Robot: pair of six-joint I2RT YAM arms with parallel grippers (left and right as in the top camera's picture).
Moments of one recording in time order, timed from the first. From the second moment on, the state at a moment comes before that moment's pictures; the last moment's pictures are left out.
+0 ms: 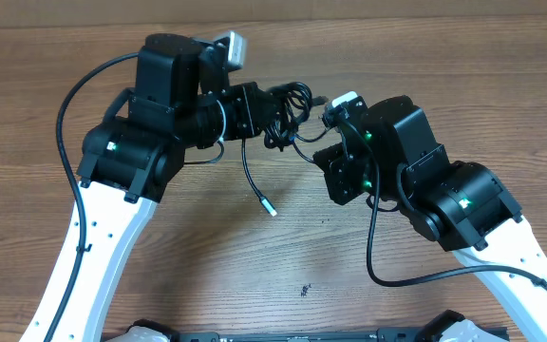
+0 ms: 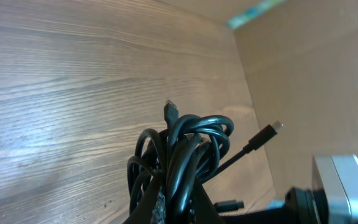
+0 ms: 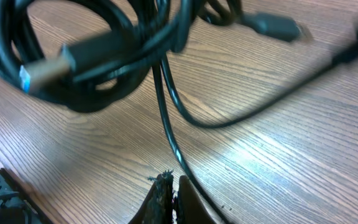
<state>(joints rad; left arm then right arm) -0.34 1.41 1.60 -0.83 0.50 -0.61 0.59 1.26 1.39 -0.93 -0.17 0.16</state>
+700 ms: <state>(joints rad) -0.31 1.41 1.60 -0.90 0.47 -0.59 0.59 1.26 1.39 -0.78 -0.30 0.15</state>
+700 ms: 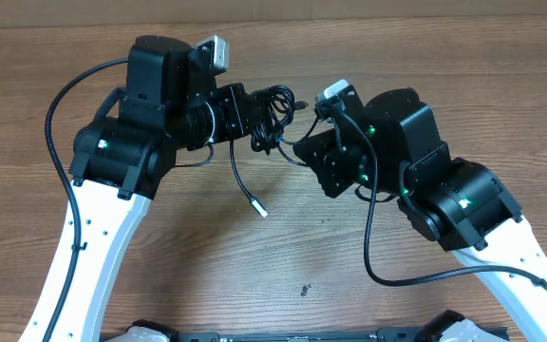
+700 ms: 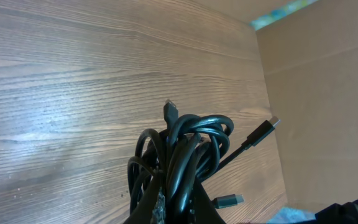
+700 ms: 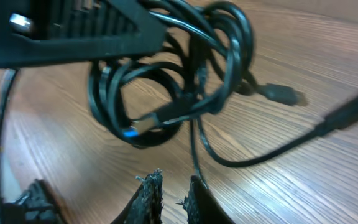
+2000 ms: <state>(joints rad) -0.37 1.41 1.60 -0.86 0.56 -0.49 0.60 1.26 1.39 -0.72 -0.40 0.15</state>
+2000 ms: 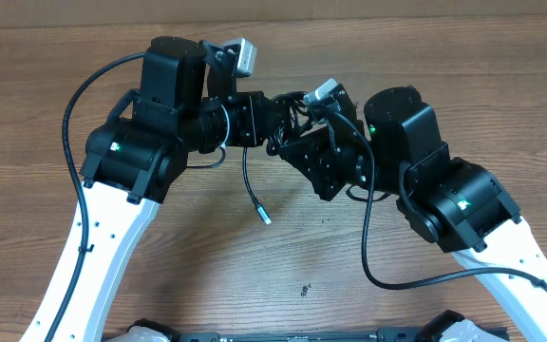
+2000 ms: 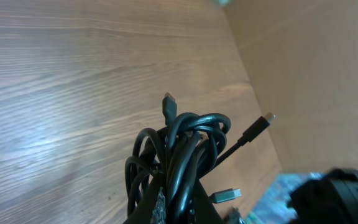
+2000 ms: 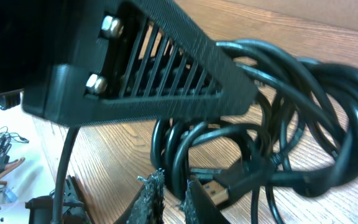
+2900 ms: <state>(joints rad) -0.36 1.41 1.60 -0.91 0.76 -0.34 0.62 1.25 1.39 -0.76 -0.16 0.12</state>
